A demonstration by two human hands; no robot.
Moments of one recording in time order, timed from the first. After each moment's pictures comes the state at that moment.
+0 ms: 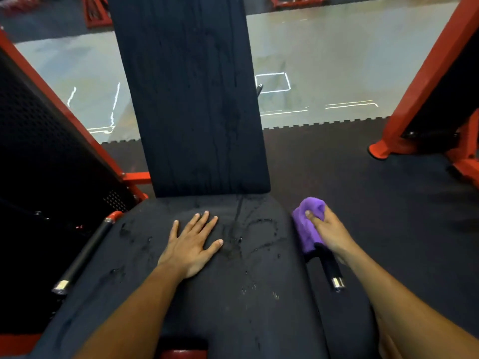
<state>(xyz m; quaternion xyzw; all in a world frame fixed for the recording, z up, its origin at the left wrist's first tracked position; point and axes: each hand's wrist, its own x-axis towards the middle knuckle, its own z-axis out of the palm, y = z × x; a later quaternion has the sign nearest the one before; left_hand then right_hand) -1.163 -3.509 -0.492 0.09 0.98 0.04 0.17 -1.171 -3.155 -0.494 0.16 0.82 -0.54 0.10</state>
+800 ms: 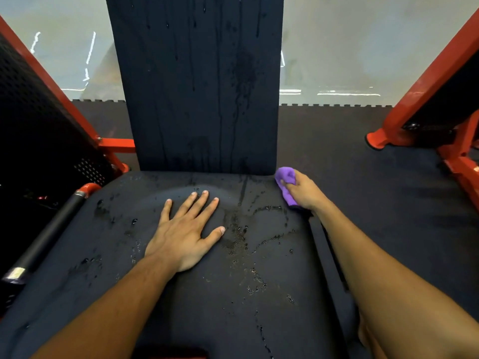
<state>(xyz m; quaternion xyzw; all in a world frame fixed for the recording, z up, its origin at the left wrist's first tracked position) -1.174 -3.512 -0.518 0.11 0.98 0.06 0.15 -1.275 -3.201 -0.535 0.07 0.90 -0.39 0.18</state>
